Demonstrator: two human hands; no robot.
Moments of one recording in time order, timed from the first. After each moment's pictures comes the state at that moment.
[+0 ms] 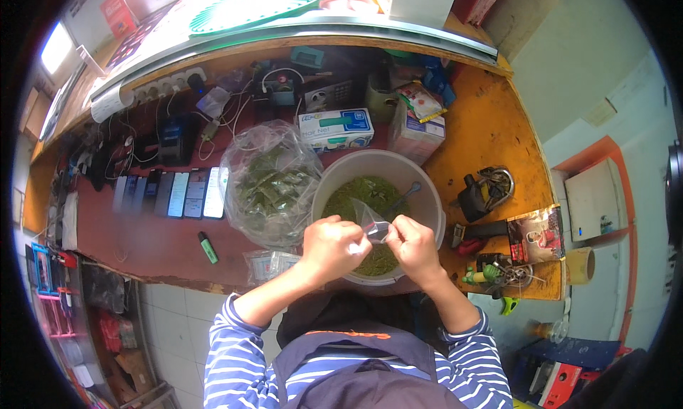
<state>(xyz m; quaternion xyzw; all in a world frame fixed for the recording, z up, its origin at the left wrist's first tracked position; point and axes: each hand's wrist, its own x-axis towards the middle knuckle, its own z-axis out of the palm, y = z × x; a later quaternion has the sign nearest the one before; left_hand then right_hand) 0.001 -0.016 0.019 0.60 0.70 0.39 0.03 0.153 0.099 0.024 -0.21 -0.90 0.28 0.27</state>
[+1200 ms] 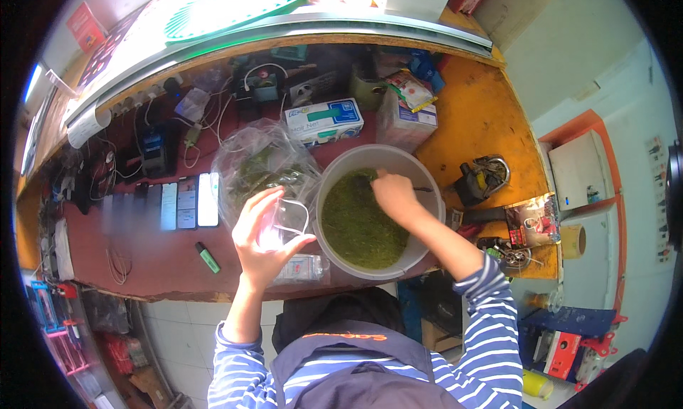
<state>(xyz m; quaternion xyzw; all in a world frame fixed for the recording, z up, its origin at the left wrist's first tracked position) -0.088 -0.067 0.040 0.50 0.63 0.59 0.00 0.078 0.163 -0.035 -0.27 -0.96 -0.04 -0.03</state>
